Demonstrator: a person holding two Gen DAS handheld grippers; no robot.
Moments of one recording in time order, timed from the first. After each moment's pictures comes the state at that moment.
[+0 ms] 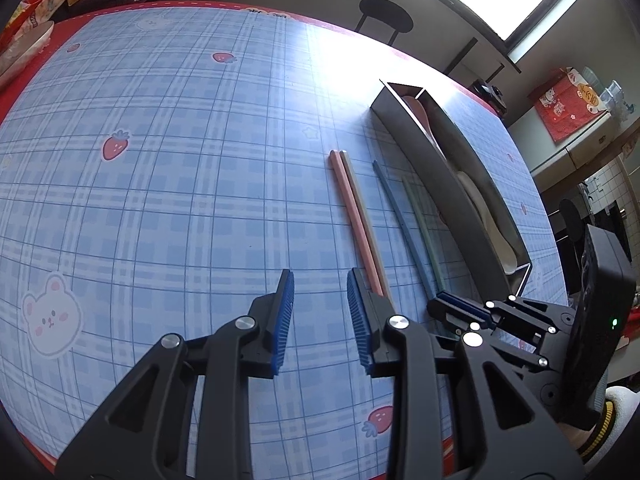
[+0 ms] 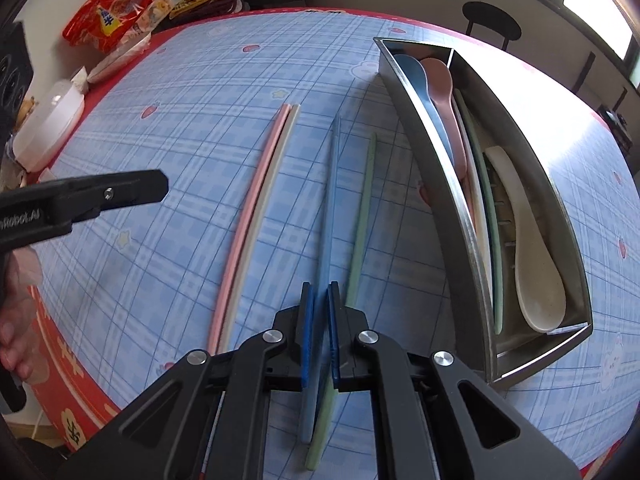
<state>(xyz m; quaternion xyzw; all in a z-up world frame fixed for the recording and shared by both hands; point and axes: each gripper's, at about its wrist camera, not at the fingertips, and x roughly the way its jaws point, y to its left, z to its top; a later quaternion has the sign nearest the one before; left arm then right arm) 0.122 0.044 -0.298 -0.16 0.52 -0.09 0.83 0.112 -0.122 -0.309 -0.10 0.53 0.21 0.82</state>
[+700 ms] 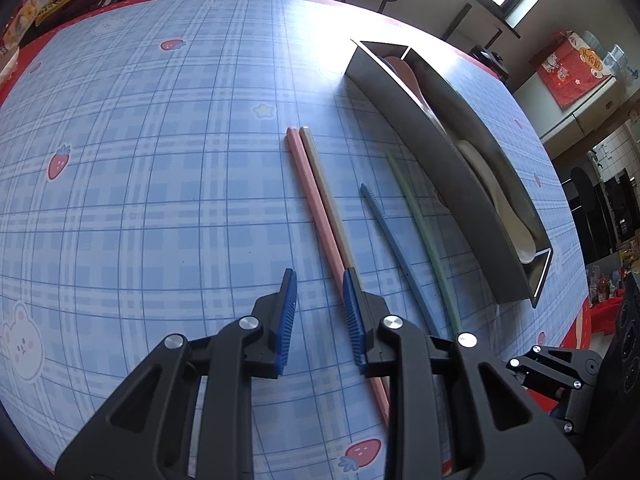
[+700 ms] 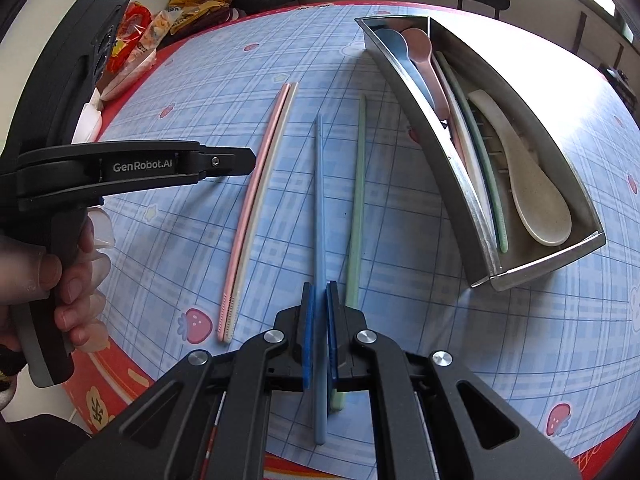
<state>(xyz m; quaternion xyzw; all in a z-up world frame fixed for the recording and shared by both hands) 0.154 -0.009 -0.324 -0.10 0.55 -0.09 0.82 0.086 -0.155 -0.311 -0.03 0.54 0.23 0.81</state>
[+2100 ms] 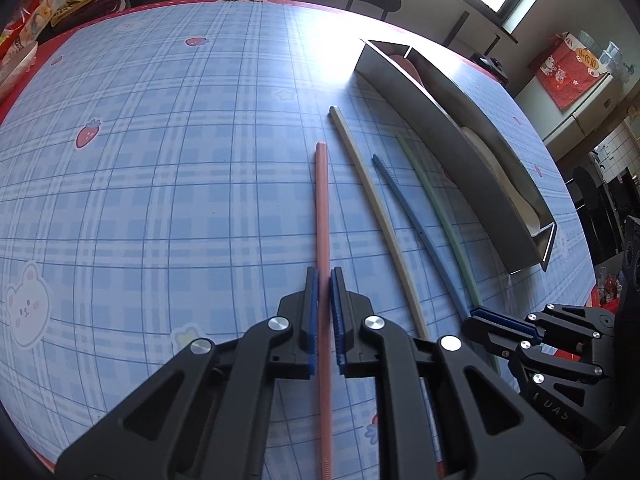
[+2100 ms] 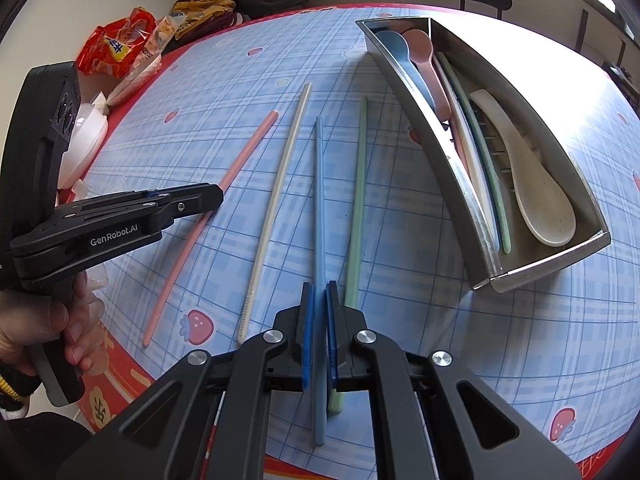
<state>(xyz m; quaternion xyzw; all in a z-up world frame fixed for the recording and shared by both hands) 0.118 0.006 -0.331 -0.10 0.53 -0.08 0.84 0.082 -0.167 -0.307 -0.02 0.54 0.24 0.81</state>
